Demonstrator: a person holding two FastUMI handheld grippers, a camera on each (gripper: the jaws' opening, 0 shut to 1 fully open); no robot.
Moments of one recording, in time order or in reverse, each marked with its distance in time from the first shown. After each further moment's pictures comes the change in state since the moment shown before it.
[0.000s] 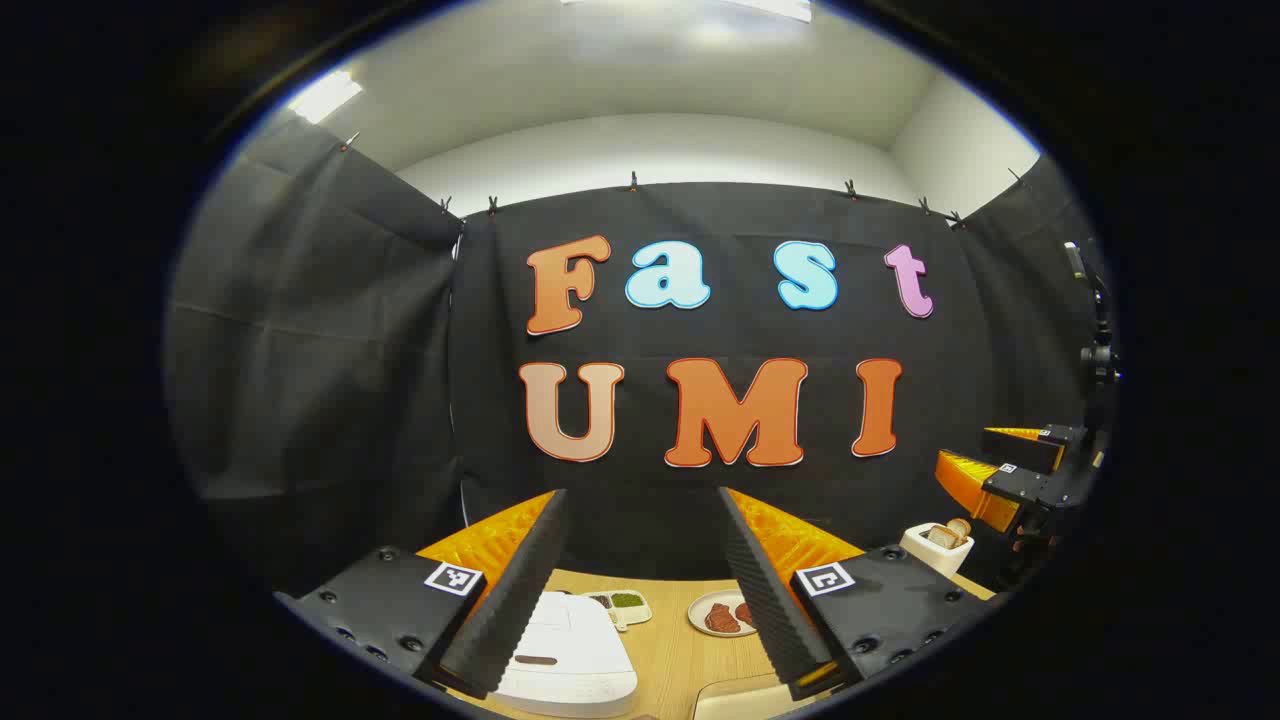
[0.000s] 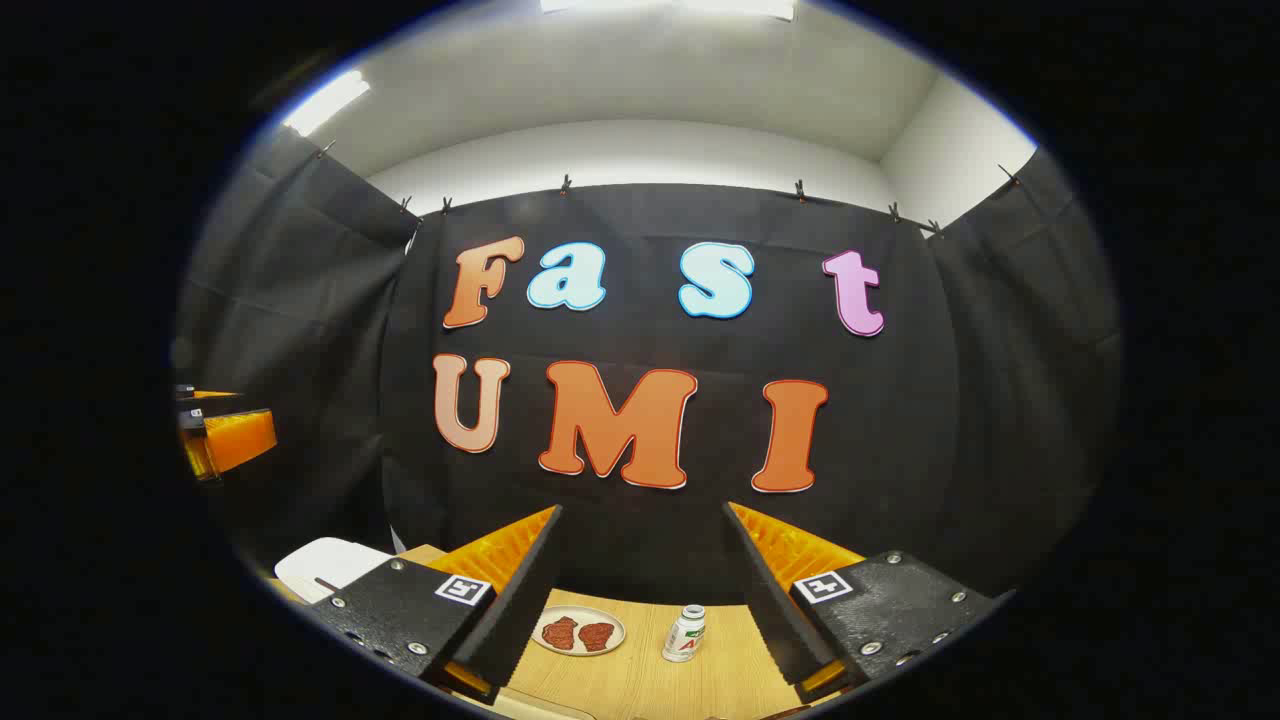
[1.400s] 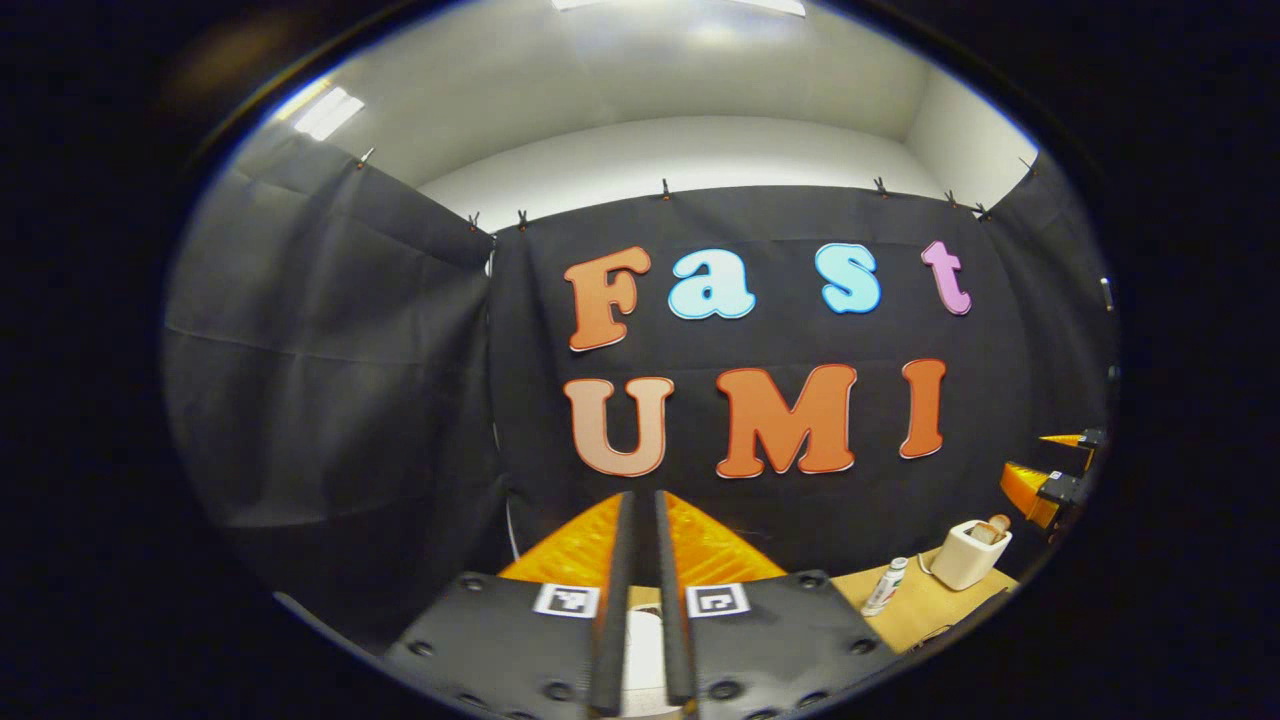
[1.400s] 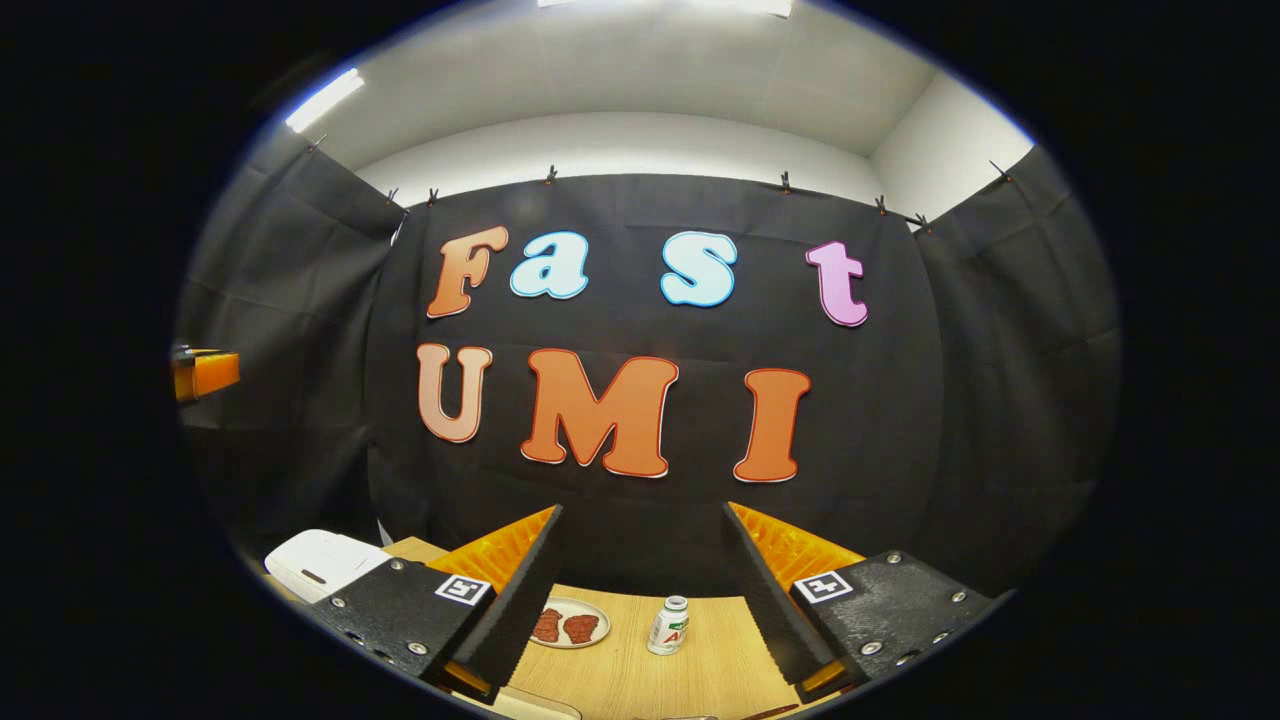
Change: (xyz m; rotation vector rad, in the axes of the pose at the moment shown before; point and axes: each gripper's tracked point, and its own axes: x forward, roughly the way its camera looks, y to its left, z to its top) left arm 0.013 0.078 0.022 0.049 -0.017 0.155; right arm -0.001 -0.019 -0.014 -0.010 0.030 -0.043
